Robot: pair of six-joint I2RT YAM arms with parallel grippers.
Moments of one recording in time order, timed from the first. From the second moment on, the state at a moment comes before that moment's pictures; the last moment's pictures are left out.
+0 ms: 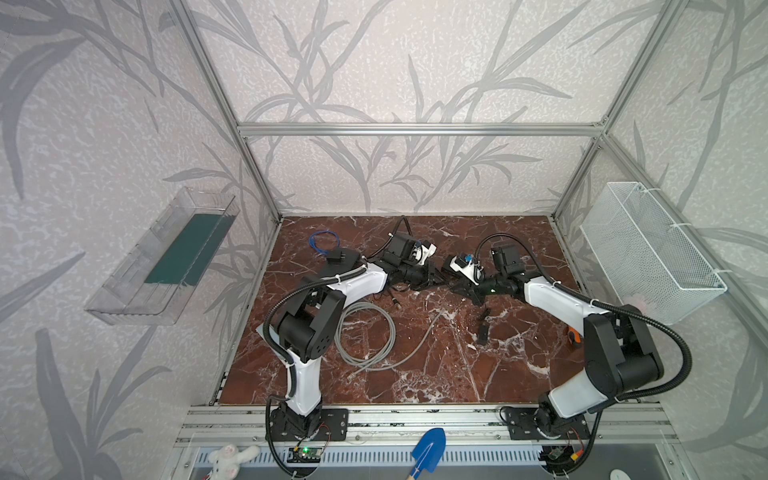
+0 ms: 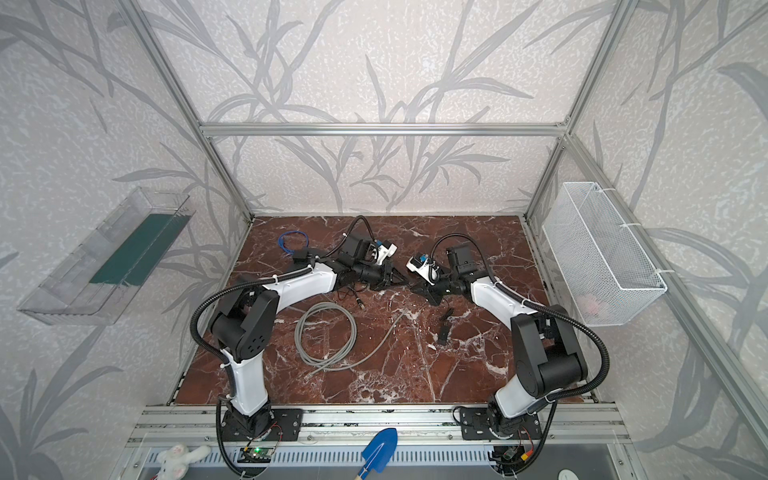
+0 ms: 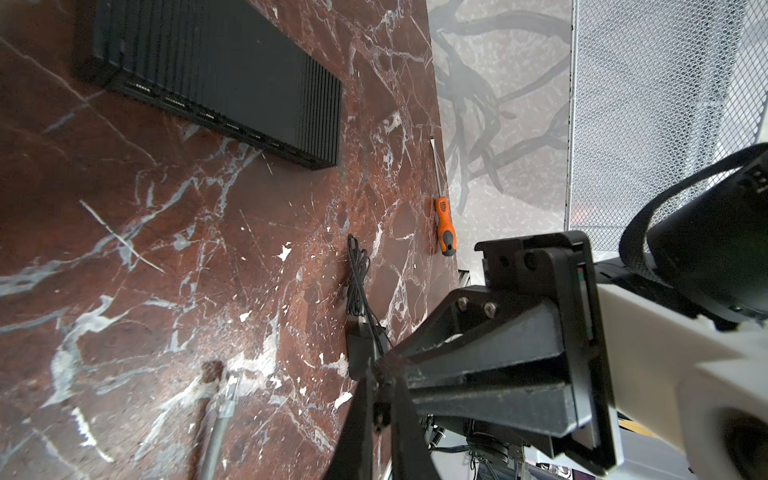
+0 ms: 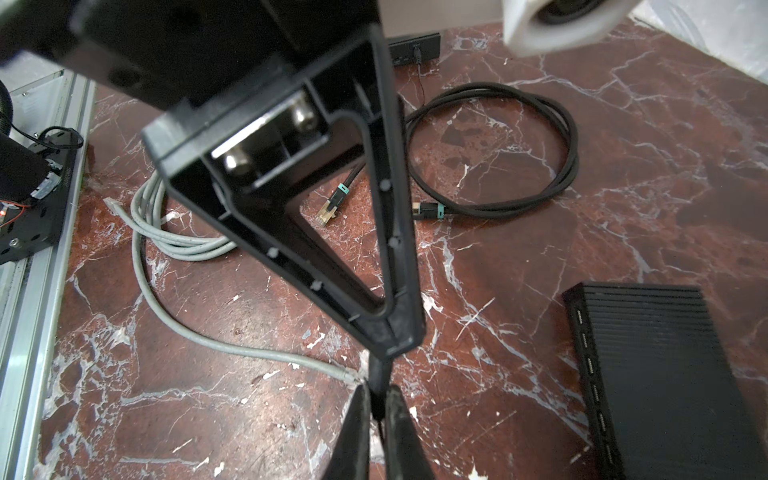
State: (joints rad) left arm -0.57 1.93 1.31 -0.08 0.80 -0.75; right arm 0.28 1.58 0.95 -0.27 -0.74 -0.53
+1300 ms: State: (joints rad) left arm -0.57 1.93 1.31 -0.04 0.81 -0.78; right arm 0.27 1.59 0.95 -0.21 -0.78 -0.51
